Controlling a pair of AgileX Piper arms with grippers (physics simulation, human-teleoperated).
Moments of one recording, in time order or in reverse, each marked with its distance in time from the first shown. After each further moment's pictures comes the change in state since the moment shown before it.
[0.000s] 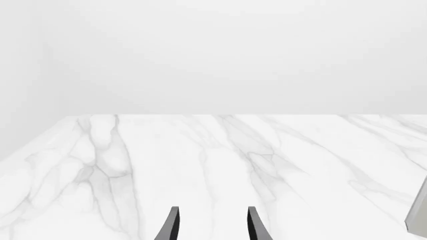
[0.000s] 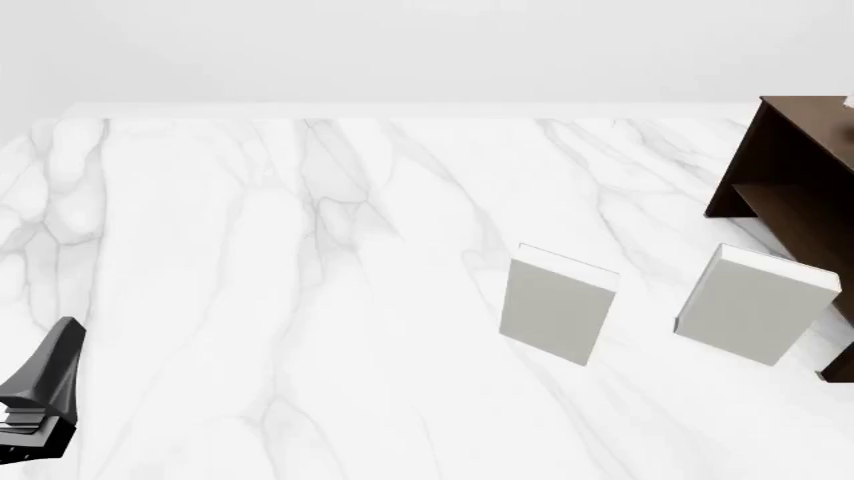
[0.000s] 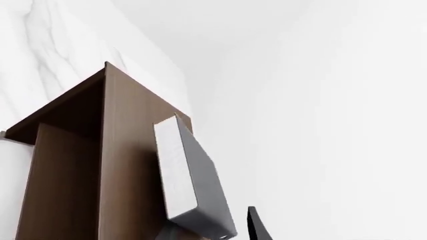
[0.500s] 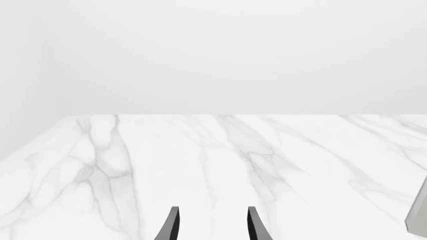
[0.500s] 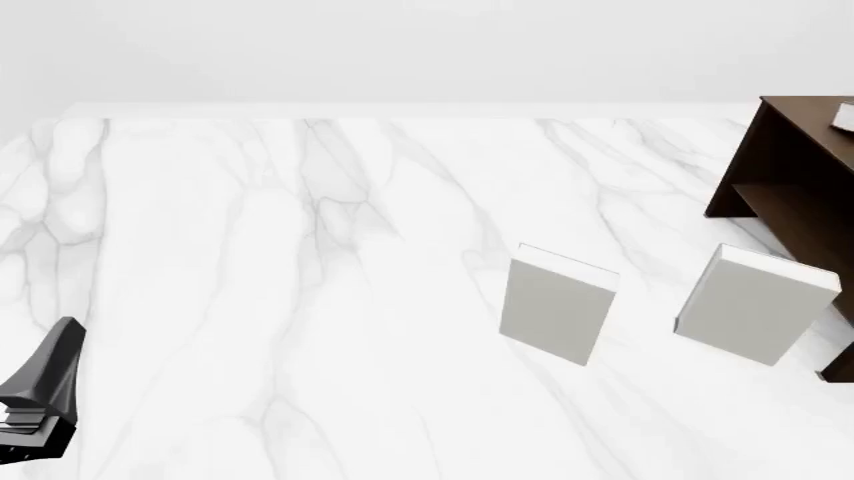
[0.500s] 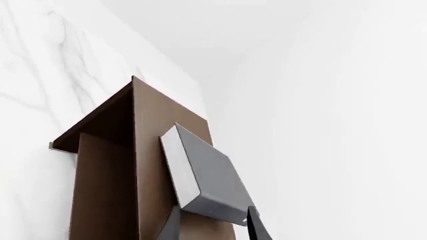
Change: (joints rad) left arm 0.000 0.000 0.000 0.000 0.000; right arm 0.051 -0.113 0.145 -0.026 0.096
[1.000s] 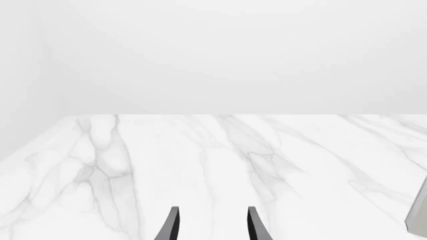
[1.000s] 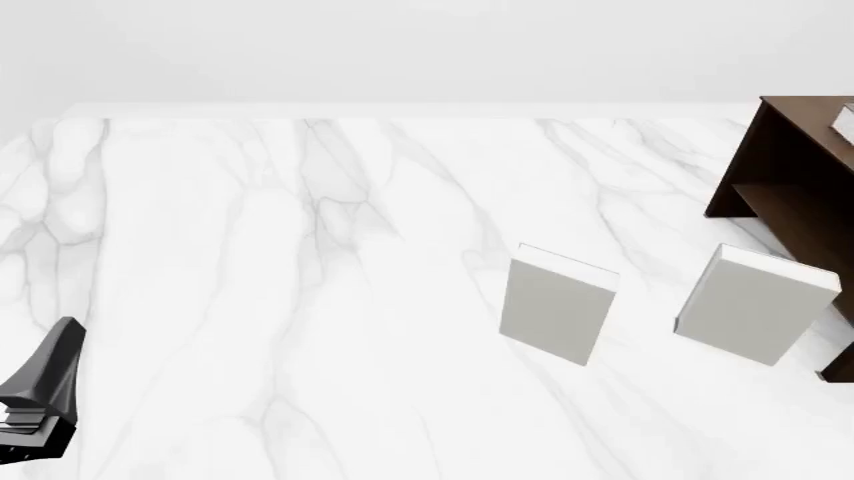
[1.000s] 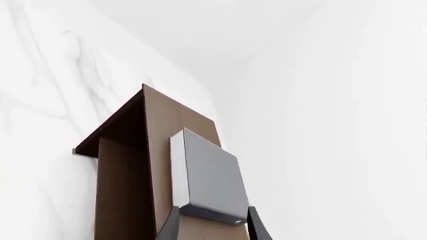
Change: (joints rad) left arm 0.000 0.000 0.000 0.000 0.000; right arm 0.036 -0.097 0.076 0.023 0.054
